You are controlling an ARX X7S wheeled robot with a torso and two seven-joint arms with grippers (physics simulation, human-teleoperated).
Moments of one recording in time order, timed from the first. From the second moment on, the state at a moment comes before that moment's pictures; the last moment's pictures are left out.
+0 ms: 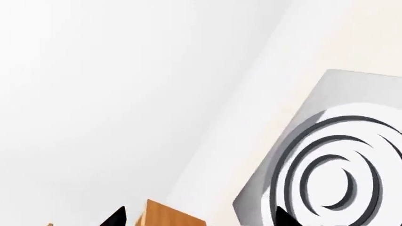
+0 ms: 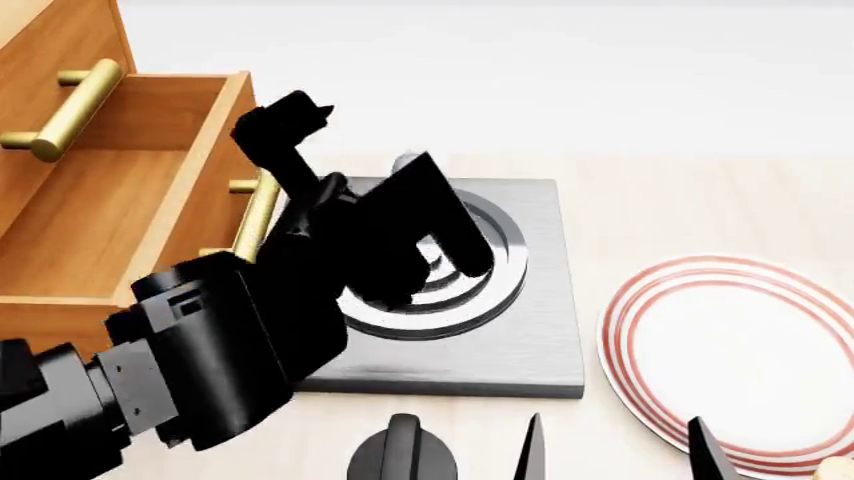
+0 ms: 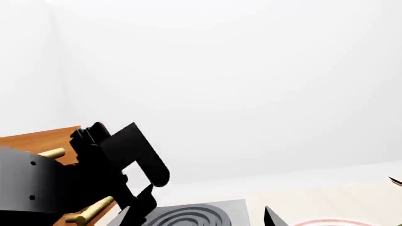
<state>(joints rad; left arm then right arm) -1.43 0.00 1.54 -0.70 -0.64 -0.61 -0.45 -0.22 0.47 -0.19 -0.79 0.46 0.06 0.41</state>
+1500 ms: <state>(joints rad) -1.95 0.00 2.20 -1.30 -2.47 -0.86 -0.29 -0.23 0.49 -0.18 -0.77 0.49 0.03 0.42</state>
